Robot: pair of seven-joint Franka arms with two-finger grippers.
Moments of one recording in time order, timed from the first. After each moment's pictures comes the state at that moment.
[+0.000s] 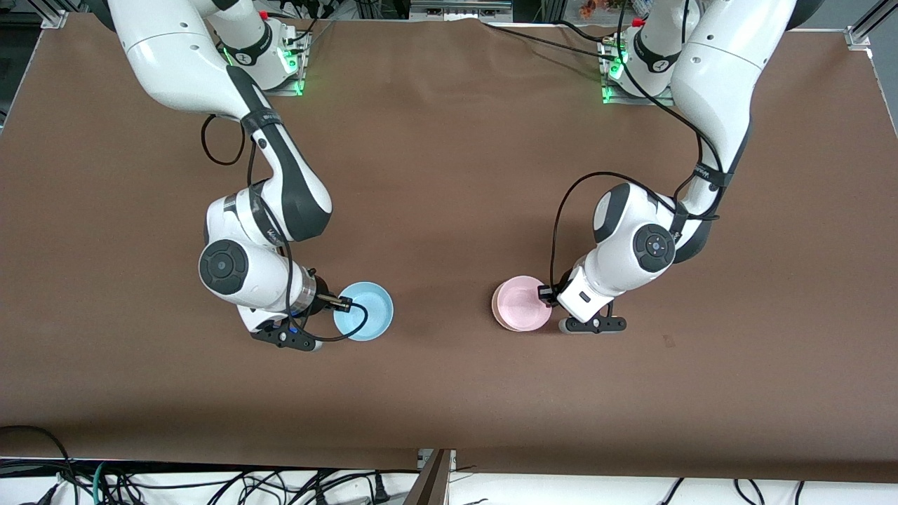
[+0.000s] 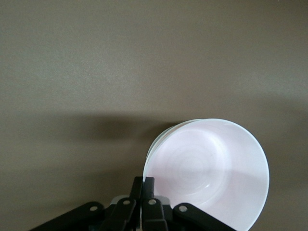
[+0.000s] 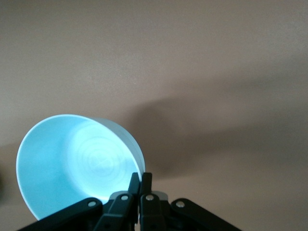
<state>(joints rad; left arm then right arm) -0.18 0.70 -0.22 -1.60 -0.14 2.38 -0.33 0.30 0.78 0.09 -1.24 0.11 2.03 0.53</state>
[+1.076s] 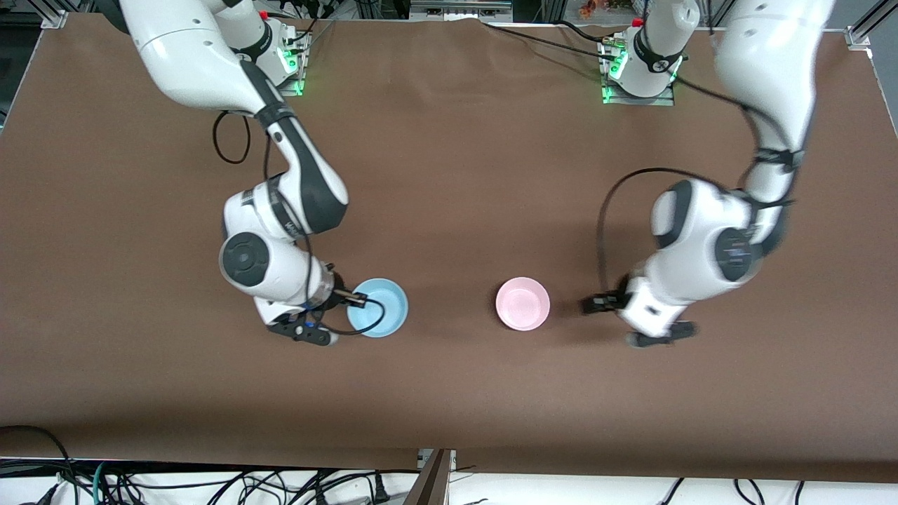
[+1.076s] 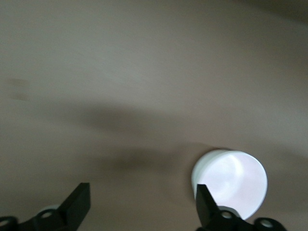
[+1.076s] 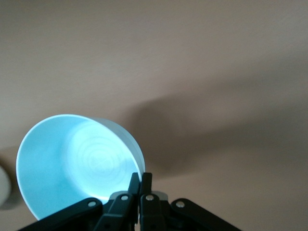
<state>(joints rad) -0.07 0.55 -0.12 -1.53 -0.14 2.12 -0.40 0.37 0.78 0.10 -1.24 0.11 2.08 0.68</state>
